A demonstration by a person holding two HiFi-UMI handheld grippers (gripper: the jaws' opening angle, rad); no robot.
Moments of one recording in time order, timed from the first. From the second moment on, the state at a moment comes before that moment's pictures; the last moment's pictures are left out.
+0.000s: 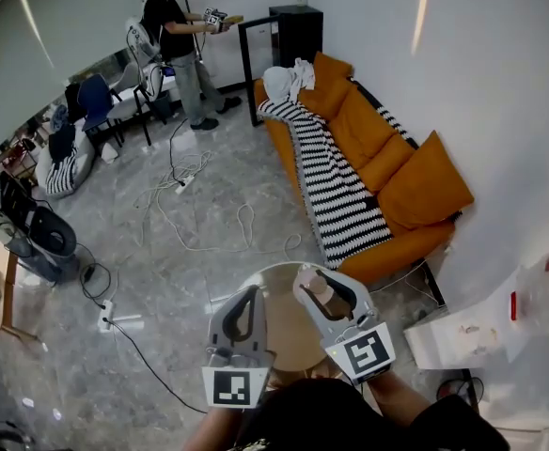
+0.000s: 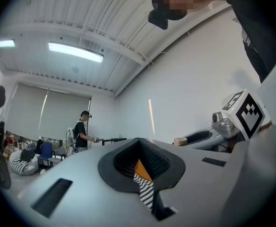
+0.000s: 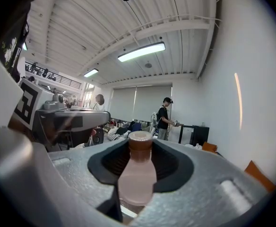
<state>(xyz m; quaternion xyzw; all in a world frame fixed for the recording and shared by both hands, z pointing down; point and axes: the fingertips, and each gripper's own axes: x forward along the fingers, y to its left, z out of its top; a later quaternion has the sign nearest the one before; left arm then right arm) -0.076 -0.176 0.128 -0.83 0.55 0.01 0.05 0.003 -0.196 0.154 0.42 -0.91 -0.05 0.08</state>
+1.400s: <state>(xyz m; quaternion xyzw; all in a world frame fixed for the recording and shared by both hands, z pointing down) -0.073 -0.178 0.131 -0.83 0.55 0.01 0.05 0.004 -0.193 0.155 0.42 -0.90 -0.05 0.08</state>
